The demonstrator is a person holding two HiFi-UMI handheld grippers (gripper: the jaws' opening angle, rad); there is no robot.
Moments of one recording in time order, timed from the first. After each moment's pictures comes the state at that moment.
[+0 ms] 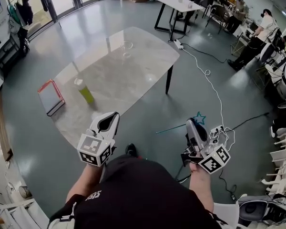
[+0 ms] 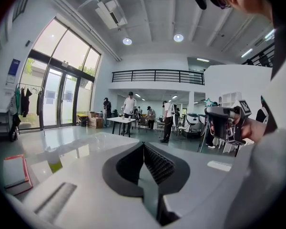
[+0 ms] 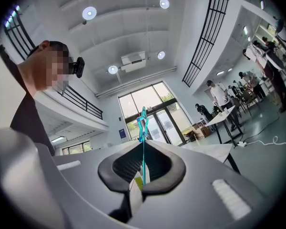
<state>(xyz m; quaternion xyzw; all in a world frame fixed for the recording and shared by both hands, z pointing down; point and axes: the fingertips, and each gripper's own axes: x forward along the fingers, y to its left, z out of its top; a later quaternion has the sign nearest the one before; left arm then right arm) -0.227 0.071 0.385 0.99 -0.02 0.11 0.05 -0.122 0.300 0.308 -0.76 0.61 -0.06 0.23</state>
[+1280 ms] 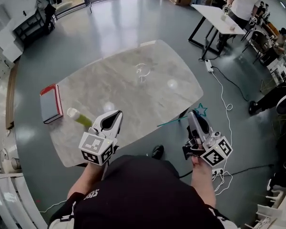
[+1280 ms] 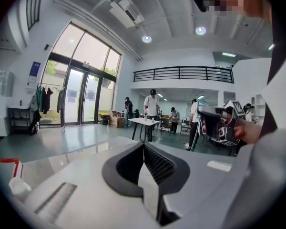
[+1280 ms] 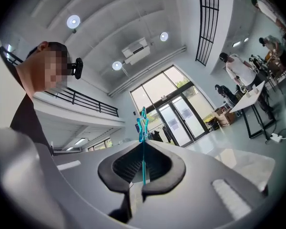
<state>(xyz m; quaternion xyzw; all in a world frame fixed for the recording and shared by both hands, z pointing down) 0.013 -0.073 0.393 0.98 -0.17 0.11 0.08 0.191 0.086 0.312 -0.64 0.72 -0.11 0.23</state>
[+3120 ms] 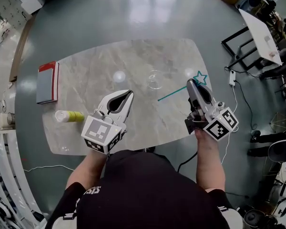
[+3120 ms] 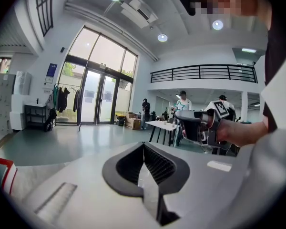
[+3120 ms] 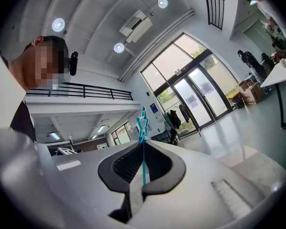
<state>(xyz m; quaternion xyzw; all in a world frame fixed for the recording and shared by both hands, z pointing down) 0.134 -0.234 0.398 0.95 -0.27 0.10 0.10 0.310 -0.201 0.343 -0.51 0.82 -0.18 0.15</state>
